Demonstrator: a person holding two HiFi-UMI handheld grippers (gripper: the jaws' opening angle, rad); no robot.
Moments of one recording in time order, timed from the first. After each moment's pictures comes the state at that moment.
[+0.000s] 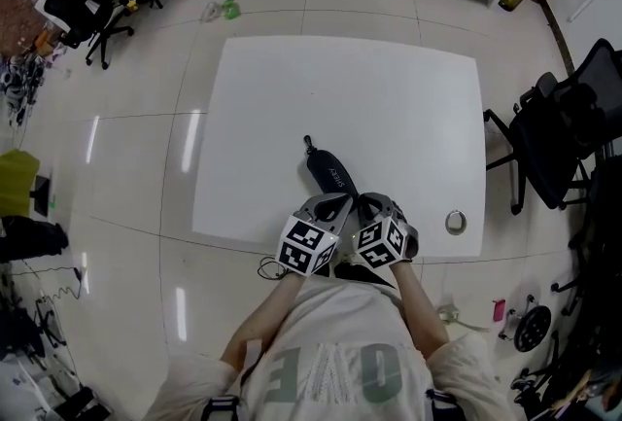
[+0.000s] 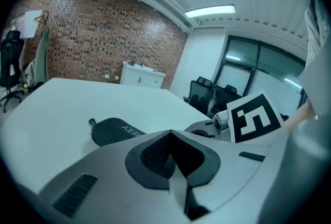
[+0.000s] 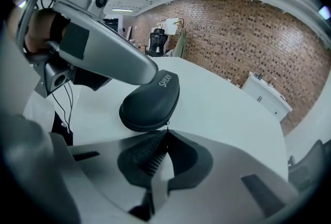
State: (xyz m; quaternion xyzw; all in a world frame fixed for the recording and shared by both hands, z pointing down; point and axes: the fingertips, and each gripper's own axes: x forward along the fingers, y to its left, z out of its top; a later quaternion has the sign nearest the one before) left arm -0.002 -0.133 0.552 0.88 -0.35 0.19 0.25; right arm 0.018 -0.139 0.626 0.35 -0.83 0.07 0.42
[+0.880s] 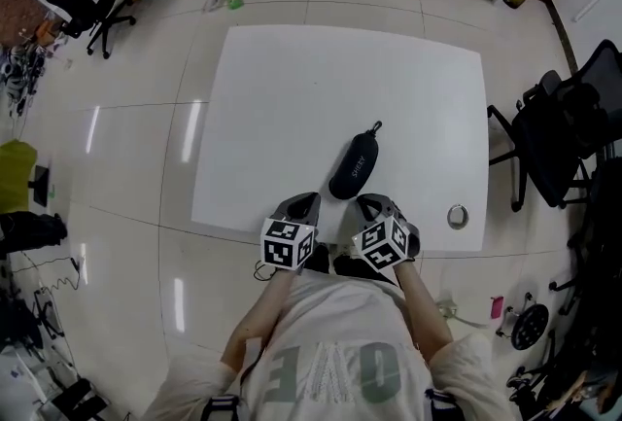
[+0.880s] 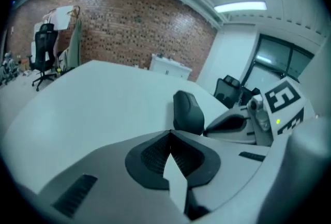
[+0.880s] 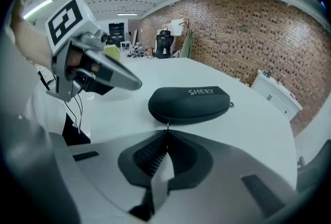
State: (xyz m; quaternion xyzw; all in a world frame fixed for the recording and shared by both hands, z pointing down) left arm -0.083 -0.114 0.602 0.80 -0.46 0.22 0.31; right arm 0.003 -0.112 0.626 0.31 -0.85 0.09 0.41
